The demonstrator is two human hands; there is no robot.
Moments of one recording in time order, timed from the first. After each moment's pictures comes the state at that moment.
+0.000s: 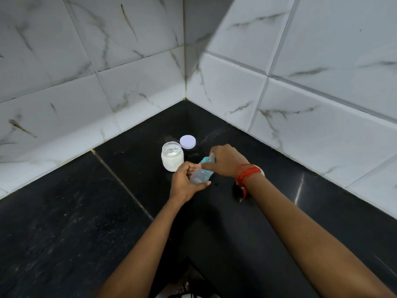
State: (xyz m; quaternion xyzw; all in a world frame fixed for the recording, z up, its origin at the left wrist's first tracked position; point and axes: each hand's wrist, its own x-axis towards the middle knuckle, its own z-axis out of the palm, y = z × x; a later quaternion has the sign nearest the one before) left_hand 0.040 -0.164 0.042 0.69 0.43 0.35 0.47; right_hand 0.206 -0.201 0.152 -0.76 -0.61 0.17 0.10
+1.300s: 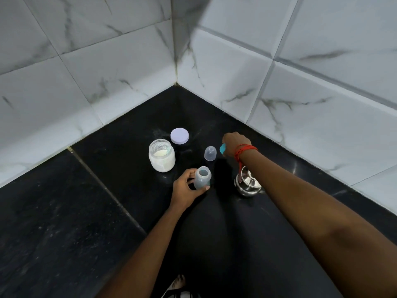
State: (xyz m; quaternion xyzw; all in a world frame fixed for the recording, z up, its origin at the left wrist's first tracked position) left_hand 0.077 -0.138 -0.042 0.68 0.43 0.31 0.52; right_hand 0.304 -0.115 0.084 -0.83 -0.53 0.16 -0.05
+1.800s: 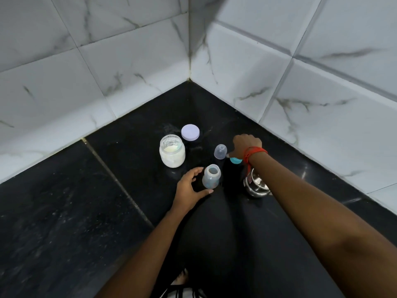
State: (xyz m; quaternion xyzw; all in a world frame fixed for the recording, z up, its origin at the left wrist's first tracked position) left_hand 0.054 -0.141 -0.048 0.71 0.43 0.29 0.47; right_hand 0.302 -0.110 0.071 -0.82 -0.55 0.11 -0.12
